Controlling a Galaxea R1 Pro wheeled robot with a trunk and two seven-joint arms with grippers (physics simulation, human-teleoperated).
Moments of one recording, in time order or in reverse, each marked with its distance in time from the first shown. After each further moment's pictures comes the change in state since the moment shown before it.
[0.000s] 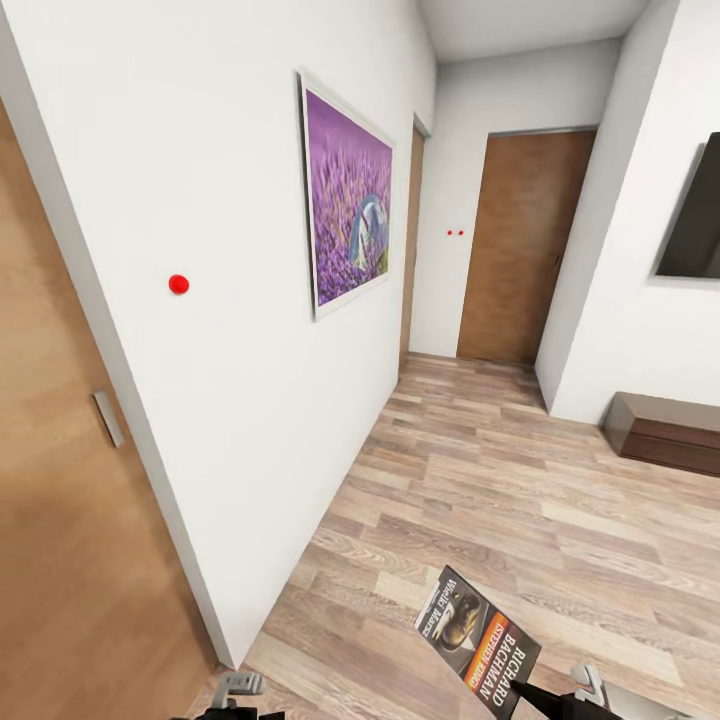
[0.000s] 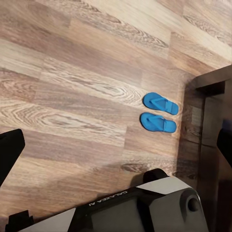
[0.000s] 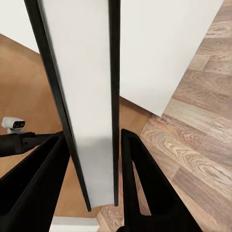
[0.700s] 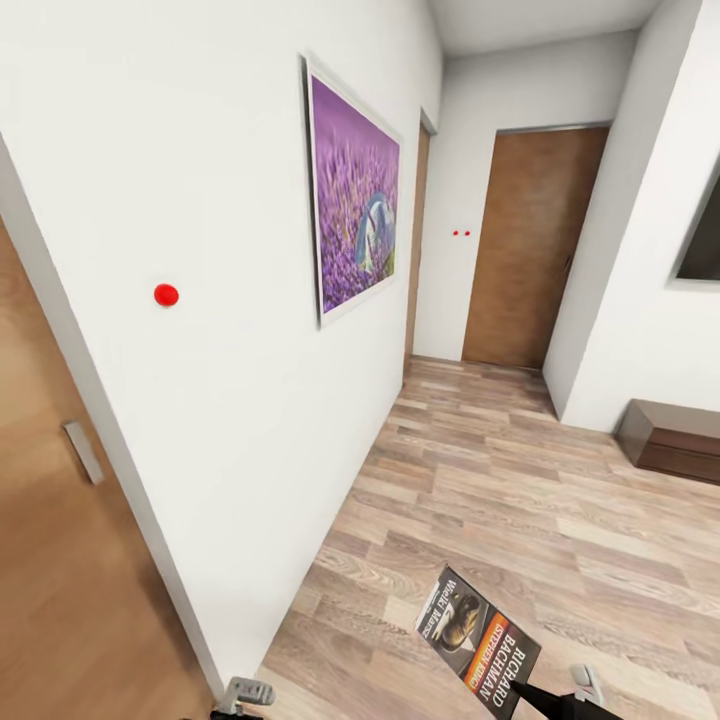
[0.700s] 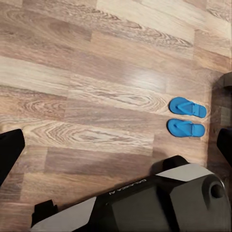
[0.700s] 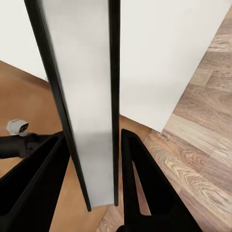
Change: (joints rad) left arm 0.000 -0.029 -0.006 -0.002 -0.107 0.003 0.094; right arm 0.000 0.000 0.003 0.000 0.000 0.000 0.000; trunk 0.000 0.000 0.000
